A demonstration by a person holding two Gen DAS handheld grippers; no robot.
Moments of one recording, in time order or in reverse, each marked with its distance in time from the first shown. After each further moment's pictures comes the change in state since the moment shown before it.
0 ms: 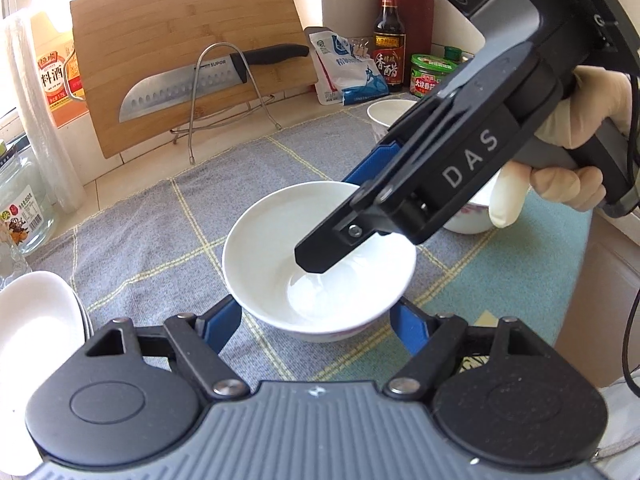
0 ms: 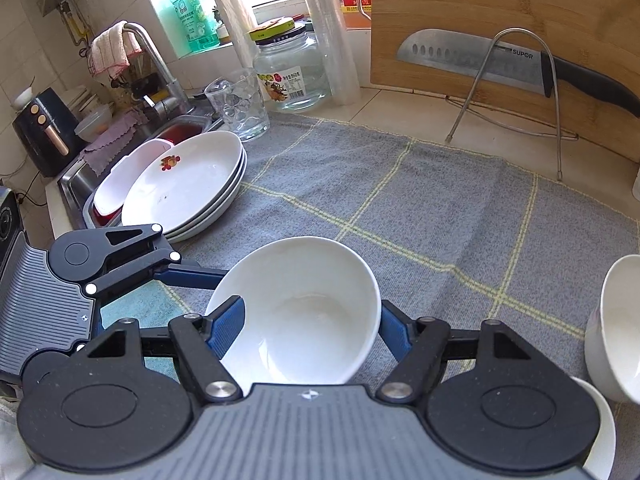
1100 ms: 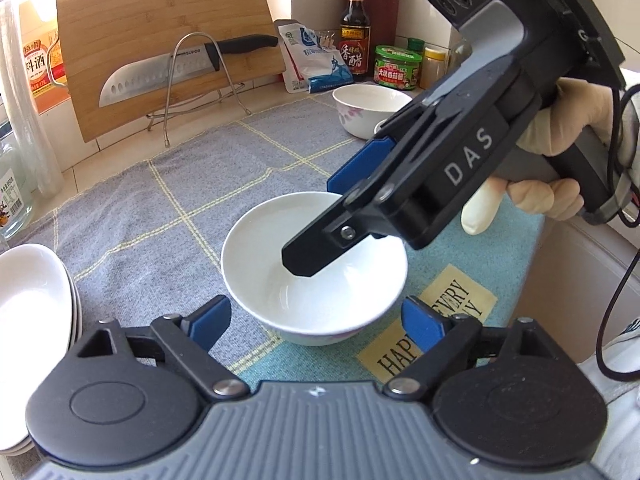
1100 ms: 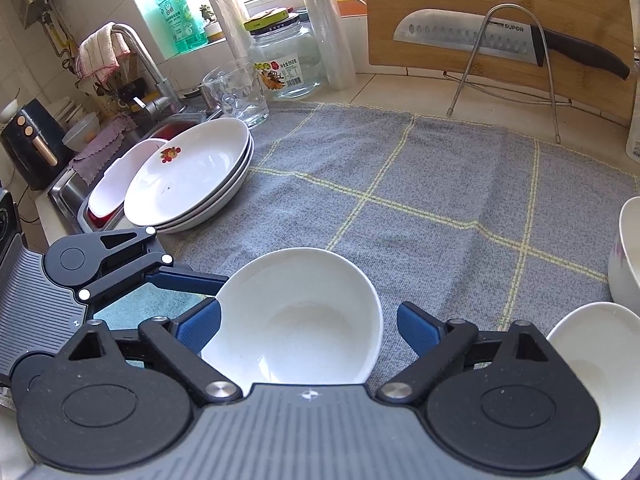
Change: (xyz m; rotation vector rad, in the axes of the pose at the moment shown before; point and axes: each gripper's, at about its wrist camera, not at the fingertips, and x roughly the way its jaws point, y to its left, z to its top) left arm -0.023 0.002 -0.024 0.028 -0.001 -0.101; right arm 0.005 0.023 -0.020 0.066 -0.026 -0.045
